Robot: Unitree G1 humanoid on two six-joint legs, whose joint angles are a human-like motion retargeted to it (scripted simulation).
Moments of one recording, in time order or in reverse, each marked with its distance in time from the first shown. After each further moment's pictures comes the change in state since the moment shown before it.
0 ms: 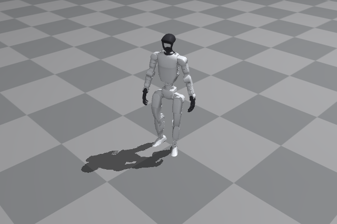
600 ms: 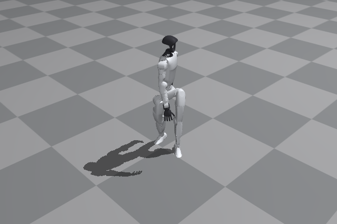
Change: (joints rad) left arm 0.078 -0.044 0.061 0.088 -0.049 0.004 0.075; right arm 0.023 -0.020 0.027 -0.222 -0.147 -0.020 0.018; waist 0.661 -0.168 0.124; left_leg -0.231 -0.287 -0.686 -0.022 0.268 -0.075; right_leg 0.247 -0.030 -0.875 -0.010 -0.194 0.105
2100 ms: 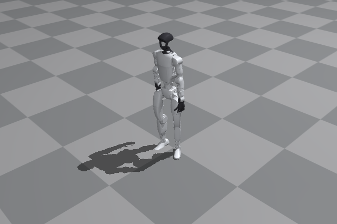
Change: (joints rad) left arm -0.161 -0.081 -0.248 -0.032 0.089 -0.024 -0.124; right arm 0.216 0.036 -0.069 0.249 0.096 0.076 0.000; waist -0.797 0.193 -0.121; left_leg 0.285 0.325 0.871 0.006 -0.340 0.014; right_leg -0.316 0.099 1.099 -0.035 0.252 -0.166
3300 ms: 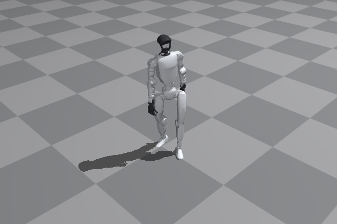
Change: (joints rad) left arm 0.119 0.006 0.067 0.207 -0.053 0.033 0.137; right arm -0.104 0.016 0.134 -0.123 -0.093 -0.050 -0.007; waist 0.425 -0.052 -0.044; left_leg -0.260 -0.176 -0.601 0.050 0.092 -0.020; right_leg 0.234 -0.082 -0.704 0.014 -0.270 0.040
